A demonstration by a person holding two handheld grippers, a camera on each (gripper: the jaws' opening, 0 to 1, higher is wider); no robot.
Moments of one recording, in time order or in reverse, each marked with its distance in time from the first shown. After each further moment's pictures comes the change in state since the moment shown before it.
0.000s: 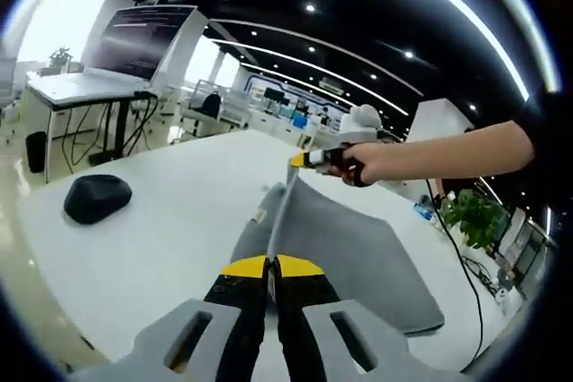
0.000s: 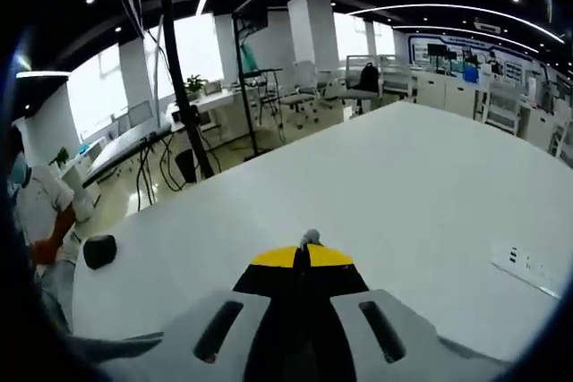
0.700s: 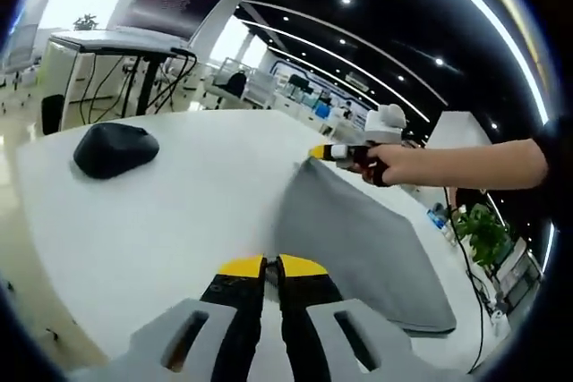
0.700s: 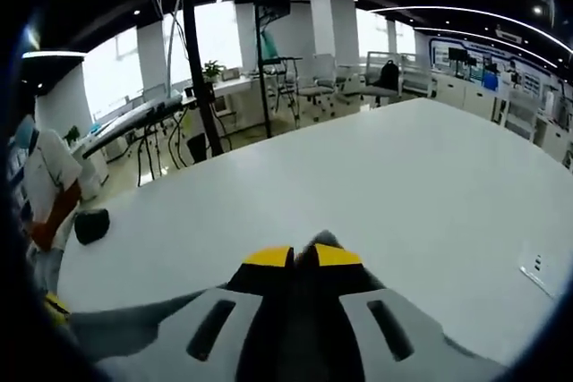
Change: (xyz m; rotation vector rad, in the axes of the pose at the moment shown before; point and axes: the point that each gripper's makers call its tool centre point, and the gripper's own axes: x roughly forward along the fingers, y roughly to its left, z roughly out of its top) left arm 0.012 0.035 -0.030 -0.104 0.073 0.058; right arm 0.026 0.011 -0.022 -0.074 0.027 0.073
